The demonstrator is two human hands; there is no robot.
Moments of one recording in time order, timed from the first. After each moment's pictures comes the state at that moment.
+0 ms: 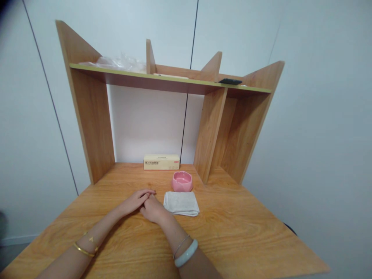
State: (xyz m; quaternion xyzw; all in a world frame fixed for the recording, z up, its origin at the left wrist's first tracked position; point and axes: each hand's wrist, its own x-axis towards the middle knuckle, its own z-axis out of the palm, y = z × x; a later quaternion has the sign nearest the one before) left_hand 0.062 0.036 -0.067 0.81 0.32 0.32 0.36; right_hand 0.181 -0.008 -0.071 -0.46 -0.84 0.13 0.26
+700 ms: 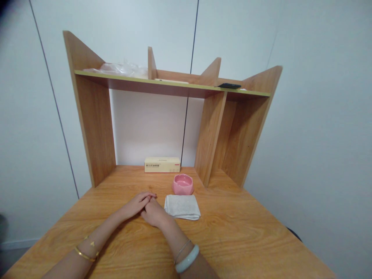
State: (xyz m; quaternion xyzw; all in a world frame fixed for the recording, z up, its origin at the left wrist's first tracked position) left_hand 0.063 0.030 -0.063 0.82 0.33 0.32 0.34; right_hand 0.181 -0.011 -0.068 -0.47 -0.82 0.16 0.27
